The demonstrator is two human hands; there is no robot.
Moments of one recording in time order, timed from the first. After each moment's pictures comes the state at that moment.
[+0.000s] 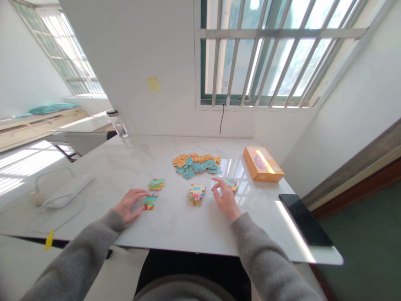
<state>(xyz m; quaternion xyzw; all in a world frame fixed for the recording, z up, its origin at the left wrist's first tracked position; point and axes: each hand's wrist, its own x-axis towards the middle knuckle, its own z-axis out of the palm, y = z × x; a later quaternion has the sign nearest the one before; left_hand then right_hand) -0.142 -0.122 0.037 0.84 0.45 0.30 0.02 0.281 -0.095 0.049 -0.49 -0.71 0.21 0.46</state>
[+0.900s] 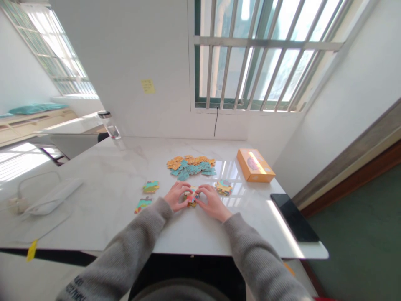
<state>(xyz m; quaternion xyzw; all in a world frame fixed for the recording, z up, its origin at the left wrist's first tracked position) 0.039 -0.058 0.021 0.87 0.34 0.34 0.08 0.266 -0.099 0.051 -0.41 -0.81 0.20 0.37</state>
